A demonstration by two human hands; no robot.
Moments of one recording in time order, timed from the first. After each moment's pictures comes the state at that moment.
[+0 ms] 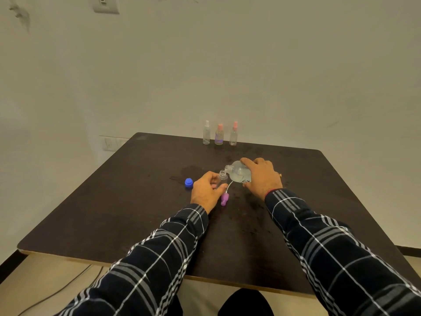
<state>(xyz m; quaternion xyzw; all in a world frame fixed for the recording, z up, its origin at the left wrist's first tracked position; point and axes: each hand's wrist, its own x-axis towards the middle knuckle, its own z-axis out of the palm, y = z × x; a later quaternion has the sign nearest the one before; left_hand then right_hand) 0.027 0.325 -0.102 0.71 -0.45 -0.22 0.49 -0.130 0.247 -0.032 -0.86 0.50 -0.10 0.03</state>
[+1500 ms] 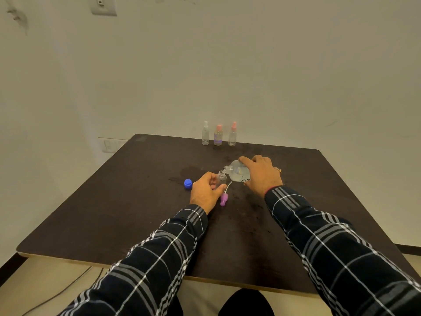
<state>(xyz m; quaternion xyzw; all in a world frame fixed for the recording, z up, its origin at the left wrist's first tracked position) 0.028 0.322 -0.104 0.71 -0.45 -0.22 0.50 -0.131 0.249 -0.021 -0.87 0.49 -0.08 -0.01</state>
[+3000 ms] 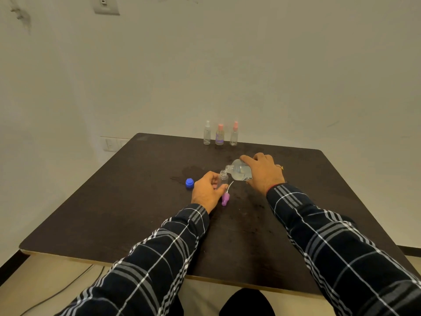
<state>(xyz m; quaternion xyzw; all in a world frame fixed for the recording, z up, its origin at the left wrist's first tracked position) 0.027 0.325 -0.101 0.72 -0.46 -0.21 0.48 -0.130 0.248 -0.018 -0.87 0.48 -0.07 -0.03</state>
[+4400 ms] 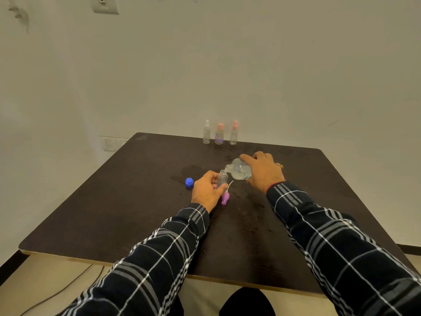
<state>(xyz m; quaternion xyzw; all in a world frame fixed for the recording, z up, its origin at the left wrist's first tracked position) 0.026 0.326 -0.099 0.71 -0.46 -0.21 0.49 -0.130 0.249 -0.015 -0.88 0.48 -0.07 -0.04</state>
